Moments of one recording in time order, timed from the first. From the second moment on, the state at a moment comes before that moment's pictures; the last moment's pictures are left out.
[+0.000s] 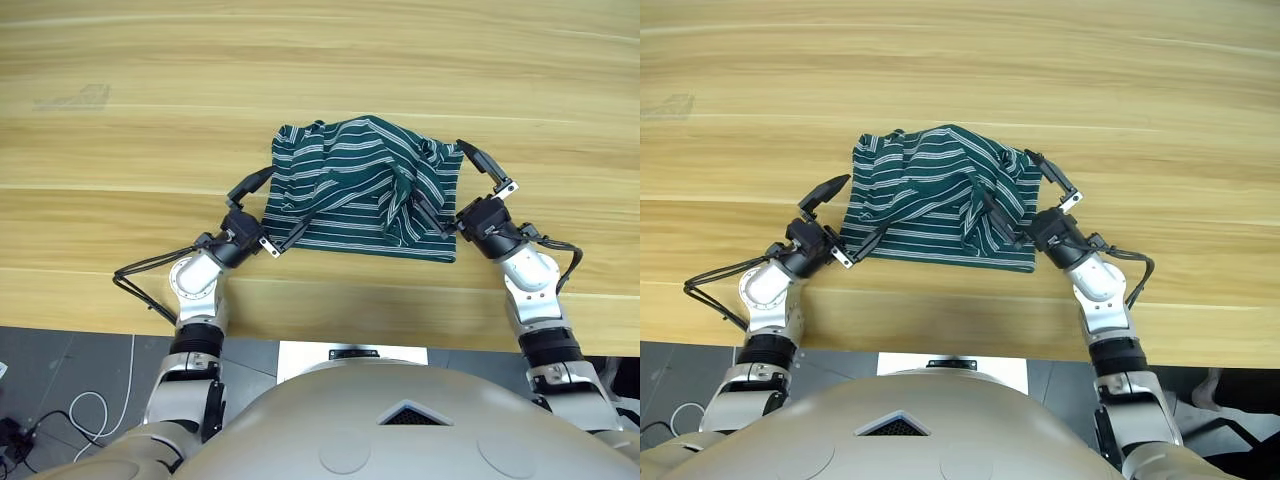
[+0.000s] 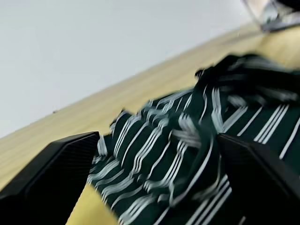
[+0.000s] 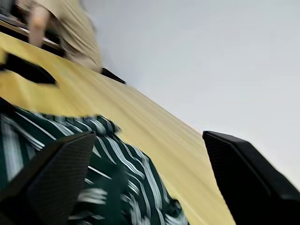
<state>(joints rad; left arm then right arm) 0.00 0.34 0.00 0.63 -0.14 -0.84 -0.83 0.12 -0.42 0.22 0.08 0.04 -0.71 0.51</state>
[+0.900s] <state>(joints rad) 0.09 0.42 -0.10 0.44 -0.31 -0.74 -0.98 0.13 -0.30 0.38 0.31 -0.04 -0.68 0.55</state>
